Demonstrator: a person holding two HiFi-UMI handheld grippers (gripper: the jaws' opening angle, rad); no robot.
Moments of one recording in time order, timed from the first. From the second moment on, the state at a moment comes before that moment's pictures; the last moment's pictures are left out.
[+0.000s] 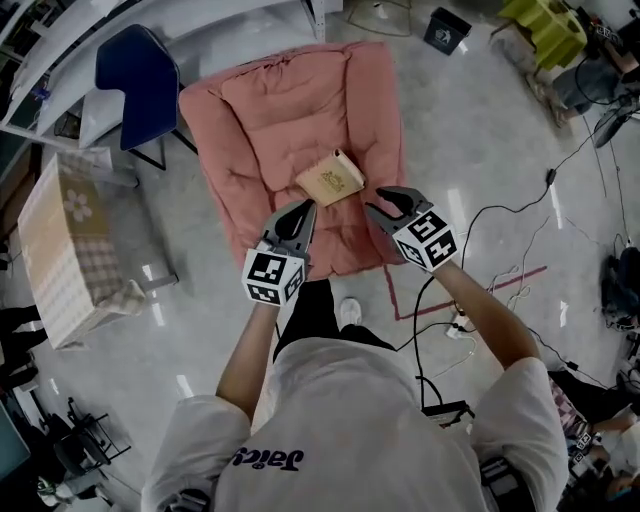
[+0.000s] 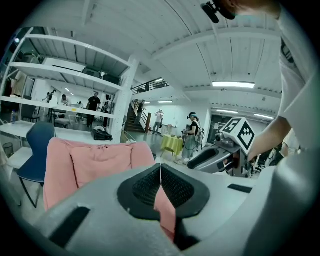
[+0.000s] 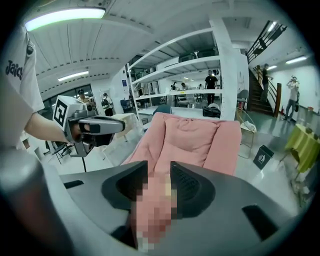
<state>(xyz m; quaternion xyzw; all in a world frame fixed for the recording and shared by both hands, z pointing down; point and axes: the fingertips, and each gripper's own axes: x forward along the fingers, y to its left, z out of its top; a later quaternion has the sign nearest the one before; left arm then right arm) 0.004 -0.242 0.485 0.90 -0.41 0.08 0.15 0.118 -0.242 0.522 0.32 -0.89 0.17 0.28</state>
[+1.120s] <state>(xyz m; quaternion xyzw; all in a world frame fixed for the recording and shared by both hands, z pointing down) -0.001 -0.374 0.701 0.89 -0.37 0.11 0.24 0.100 -0.408 0.862 0.19 -0.83 0.28 0.44</state>
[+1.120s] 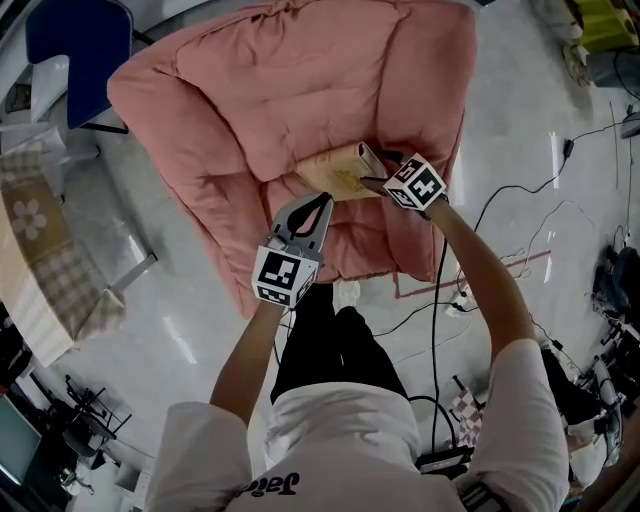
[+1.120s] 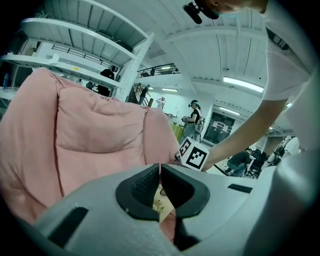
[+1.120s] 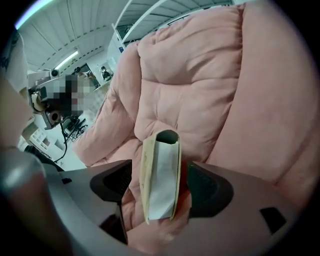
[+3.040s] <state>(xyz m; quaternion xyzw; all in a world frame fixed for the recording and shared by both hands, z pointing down) -0.069 -0.340 0.671 0.84 -0.46 0.11 0.25 0.052 -0.393 0.794 0.28 -0.85 0.26 0.37</state>
